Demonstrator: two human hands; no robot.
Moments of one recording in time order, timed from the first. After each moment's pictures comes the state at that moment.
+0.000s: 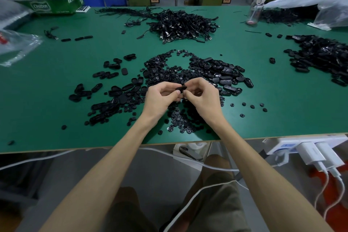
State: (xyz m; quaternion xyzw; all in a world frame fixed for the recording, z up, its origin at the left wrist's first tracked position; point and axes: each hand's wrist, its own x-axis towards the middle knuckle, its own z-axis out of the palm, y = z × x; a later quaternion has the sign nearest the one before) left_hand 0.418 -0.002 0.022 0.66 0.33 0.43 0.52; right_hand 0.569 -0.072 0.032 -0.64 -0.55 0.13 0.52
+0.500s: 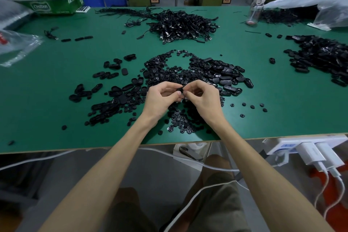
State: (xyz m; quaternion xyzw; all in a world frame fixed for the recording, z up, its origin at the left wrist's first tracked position) left_hand 0.417 -0.003 0.024 0.67 0.33 0.43 0.51; right_hand 0.570 -0.071 0.031 -0.64 -0.55 0.14 0.51
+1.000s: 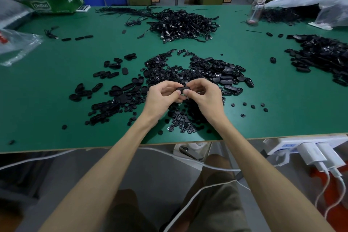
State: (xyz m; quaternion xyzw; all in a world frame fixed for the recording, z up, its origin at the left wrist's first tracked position) left_hand 0.417 -0.006 0.027 0.66 0.32 0.43 0.53; right_hand 0.573 -0.072 0.033 -0.64 -0.53 0.16 0.53
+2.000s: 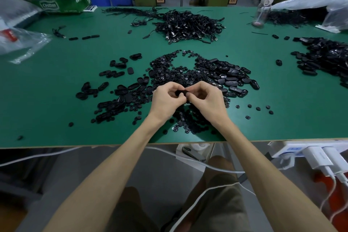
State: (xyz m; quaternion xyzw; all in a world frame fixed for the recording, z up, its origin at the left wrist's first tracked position) left_hand 0.420 -0.008 0.028 0.72 0.40 0.42 0.38; right_hand 0.564 -0.076 0.035 -0.62 -0.56 0.18 0.52
